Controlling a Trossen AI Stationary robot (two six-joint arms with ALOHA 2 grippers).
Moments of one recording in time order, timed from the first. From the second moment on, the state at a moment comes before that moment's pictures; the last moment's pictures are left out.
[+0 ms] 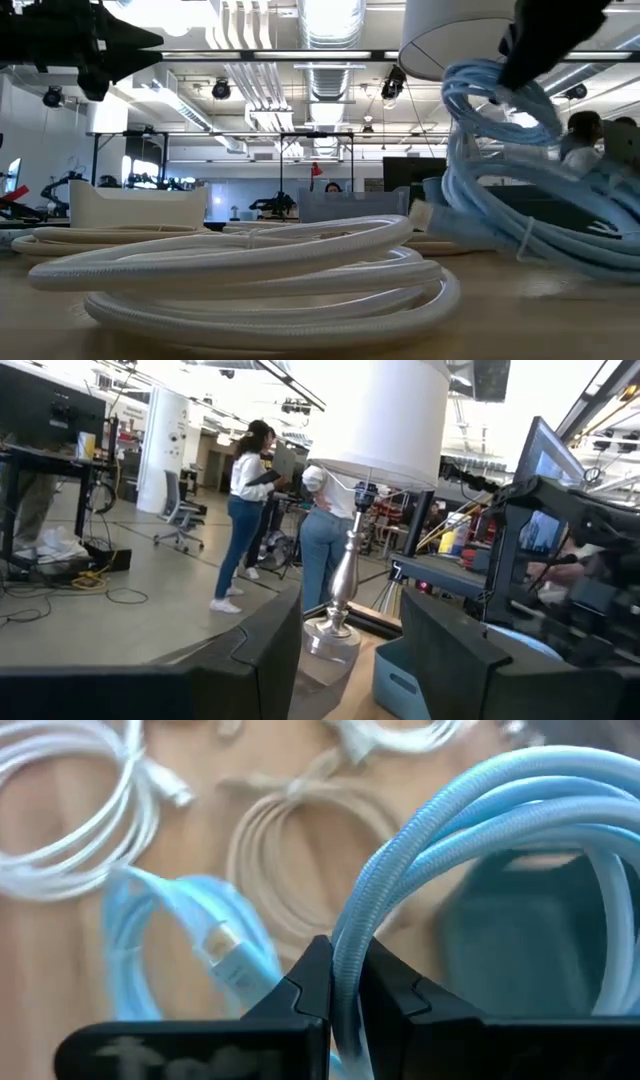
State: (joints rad) left arm -0.18 0.13 0.14 0.23 -0.69 -0.06; right arm 0.50 1.35 1.01 -0.80 0.50 0.72
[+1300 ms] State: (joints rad) left arm -0.18 0.13 0.12 0.23 -0.70 -0.11; right arm 0.06 1.37 0.79 -0.76 0.50 0.81
